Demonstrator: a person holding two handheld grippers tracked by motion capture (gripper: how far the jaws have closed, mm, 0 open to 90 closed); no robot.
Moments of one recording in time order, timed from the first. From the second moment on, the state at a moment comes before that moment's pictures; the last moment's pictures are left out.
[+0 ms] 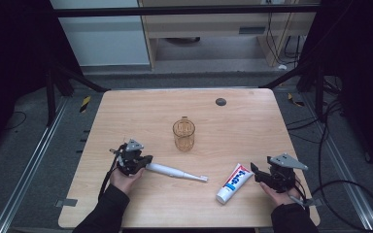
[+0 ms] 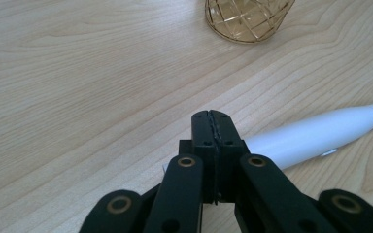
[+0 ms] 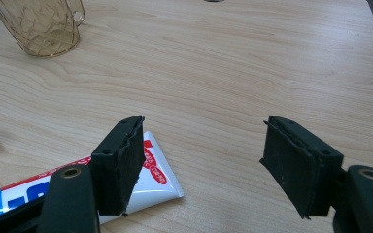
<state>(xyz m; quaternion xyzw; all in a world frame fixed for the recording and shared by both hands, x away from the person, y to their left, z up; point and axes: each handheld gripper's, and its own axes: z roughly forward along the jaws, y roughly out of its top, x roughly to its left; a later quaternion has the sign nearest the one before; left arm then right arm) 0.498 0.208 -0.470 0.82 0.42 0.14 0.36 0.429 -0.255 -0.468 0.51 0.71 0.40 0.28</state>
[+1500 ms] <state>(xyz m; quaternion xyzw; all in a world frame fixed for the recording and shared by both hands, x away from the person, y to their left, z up) 0.483 0.207 -0.476 0.85 0.40 0.11 0.34 0.430 -0.256 -0.470 0.51 0.72 0.39 0.28</state>
